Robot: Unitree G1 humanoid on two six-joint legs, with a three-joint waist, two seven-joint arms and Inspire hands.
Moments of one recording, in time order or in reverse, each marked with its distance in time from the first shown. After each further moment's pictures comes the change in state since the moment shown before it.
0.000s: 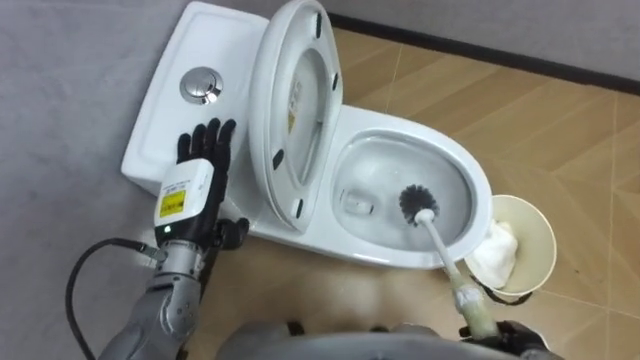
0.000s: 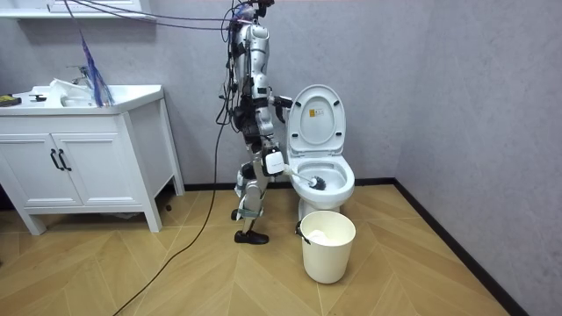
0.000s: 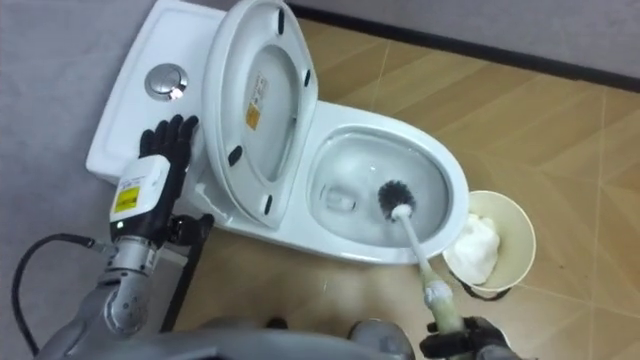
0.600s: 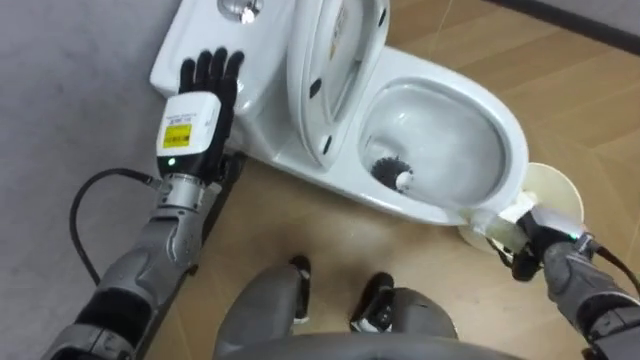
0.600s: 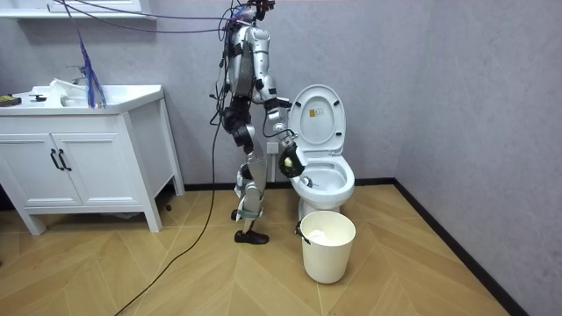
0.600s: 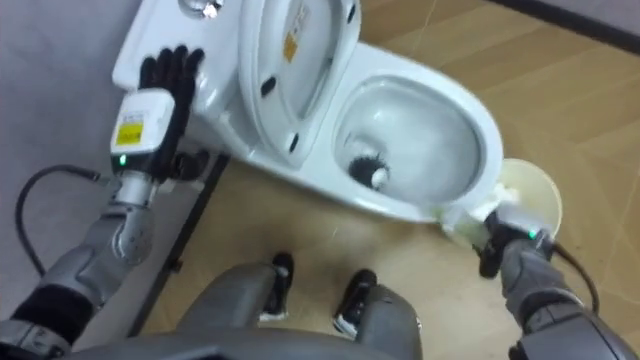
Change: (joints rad) left arm -0.342 0.048 -0.047 0.164 0.038 -0.032 0.144; right arm -0.280 -0.171 0.240 -0.134 -0.562 0.053 -0.245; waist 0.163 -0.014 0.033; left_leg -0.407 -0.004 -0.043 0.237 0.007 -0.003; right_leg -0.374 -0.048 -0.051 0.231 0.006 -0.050
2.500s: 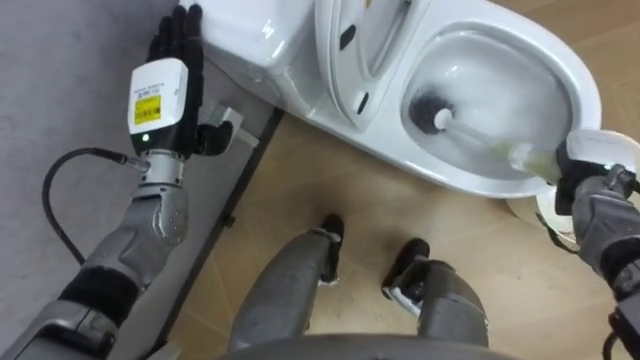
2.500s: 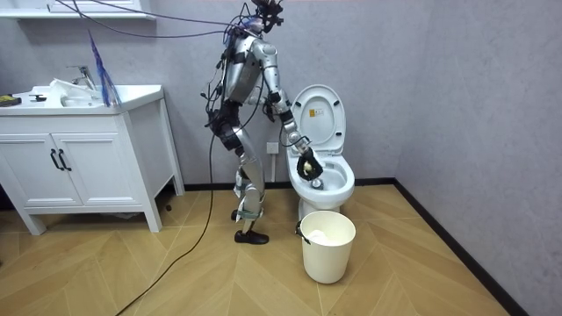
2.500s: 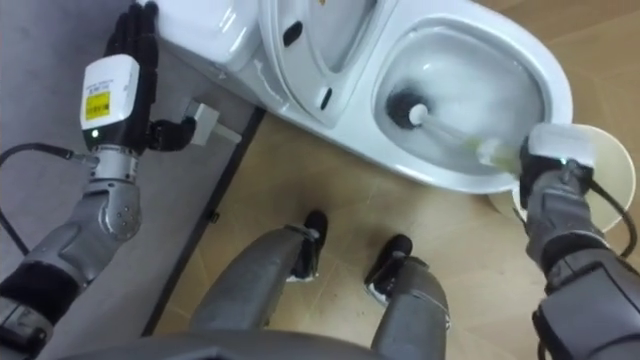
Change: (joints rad) left arm -0.084 0.089 -0.108 -0.033 -0.219 0.126 0.084; right arm -0.185 -0.075 0.169 0.059 0.399 0.096 -0.057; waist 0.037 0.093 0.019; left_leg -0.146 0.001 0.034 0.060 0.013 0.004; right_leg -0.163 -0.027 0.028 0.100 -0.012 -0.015
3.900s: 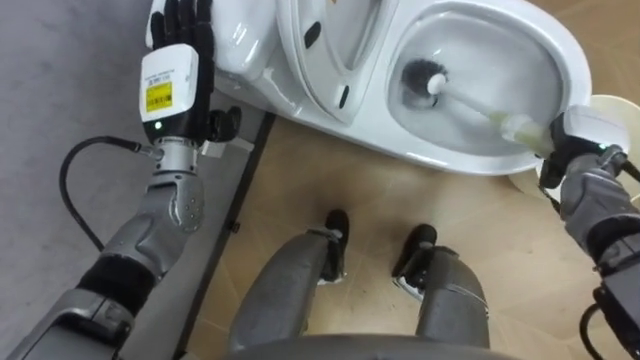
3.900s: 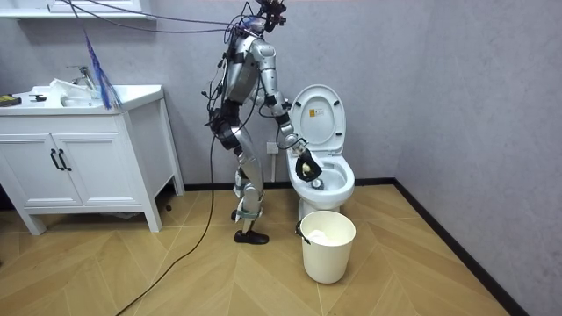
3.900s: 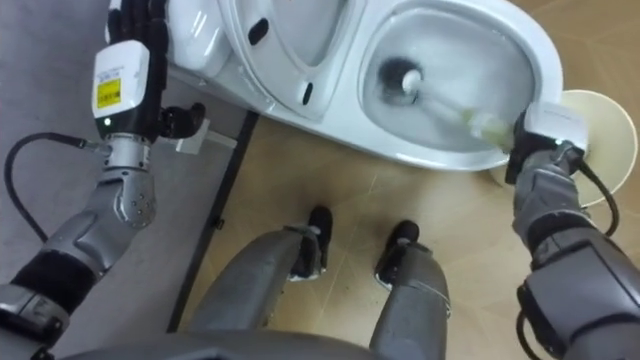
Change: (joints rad) left arm -0.036 -0.034 0.002 -0.027 0.010 0.034 0.000; right arm -0.100 0.038 -0.100 0.025 -0.174 -0.002 -0.069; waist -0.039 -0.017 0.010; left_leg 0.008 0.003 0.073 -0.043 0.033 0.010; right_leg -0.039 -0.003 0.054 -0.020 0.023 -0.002
